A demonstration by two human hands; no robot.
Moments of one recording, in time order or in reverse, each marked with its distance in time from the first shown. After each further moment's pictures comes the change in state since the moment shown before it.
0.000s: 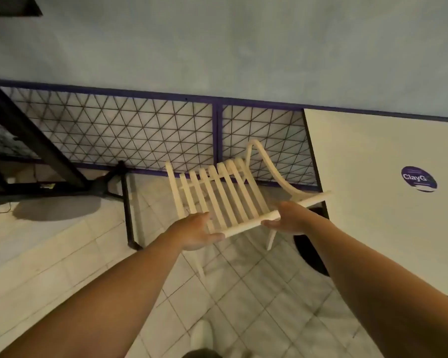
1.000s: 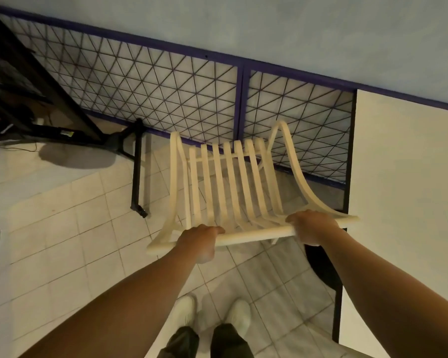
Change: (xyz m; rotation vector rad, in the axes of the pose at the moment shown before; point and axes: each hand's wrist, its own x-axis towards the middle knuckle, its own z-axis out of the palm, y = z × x) left_hand 0.110 0.034 0.085 0.133 -0.092 -0.235; right_hand 0.133 0.113 -0.005 -0.428 -0.229 -0.104
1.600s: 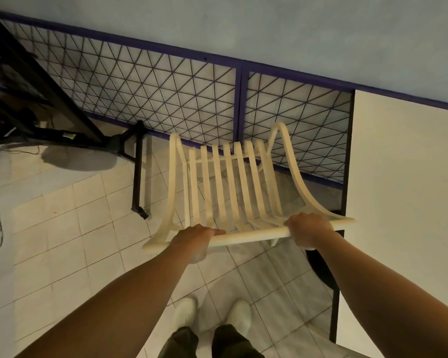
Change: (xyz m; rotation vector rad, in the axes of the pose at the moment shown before) left_hand -0.007 -0.004 -0.003 0.023 0.023 0.032; right_hand -0.003 -0.003 0.004 -0.151 -0.005 -0.018
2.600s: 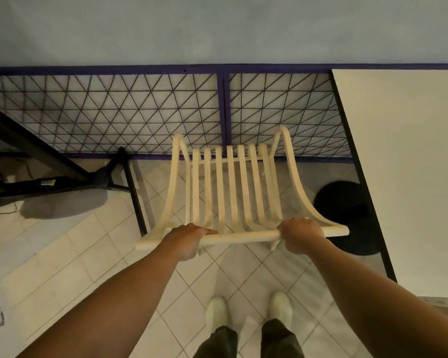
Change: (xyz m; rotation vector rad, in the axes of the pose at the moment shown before) left_hand -0.004 -0.148 -0.057 0.192 -0.077 0.216; right_hand -0.004 -0.158 -0.003 0.270 0.030 0.232
